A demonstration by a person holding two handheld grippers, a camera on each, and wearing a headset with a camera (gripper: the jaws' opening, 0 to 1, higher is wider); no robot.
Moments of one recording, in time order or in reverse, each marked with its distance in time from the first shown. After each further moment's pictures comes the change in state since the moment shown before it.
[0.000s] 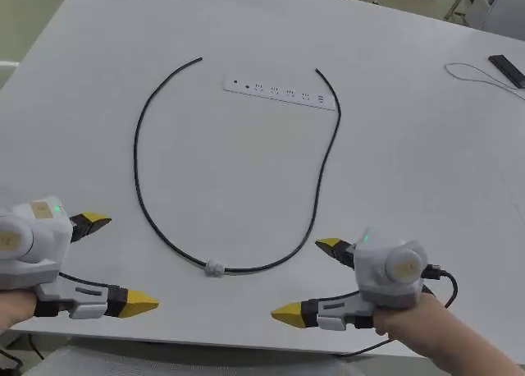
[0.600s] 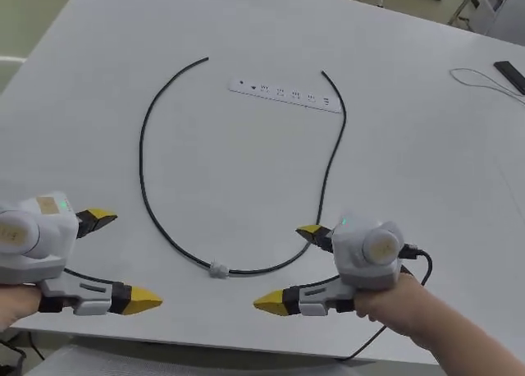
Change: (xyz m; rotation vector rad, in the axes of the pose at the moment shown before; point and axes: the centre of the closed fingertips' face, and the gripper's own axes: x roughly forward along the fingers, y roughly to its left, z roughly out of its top) left arm -0.001 0.004 0.001 0.005 -0.009 -0.011; right arm 0.030 0.008 0.027 -0.051 0.025 0.059
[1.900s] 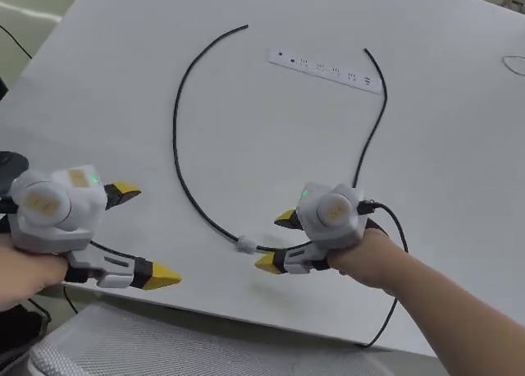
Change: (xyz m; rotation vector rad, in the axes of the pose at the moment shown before) left arm -0.004 0.004 -0.023 -0.013 0.019 0.011; right arm 0.080 0.009 -0.025 -0.182 0.268 0.114
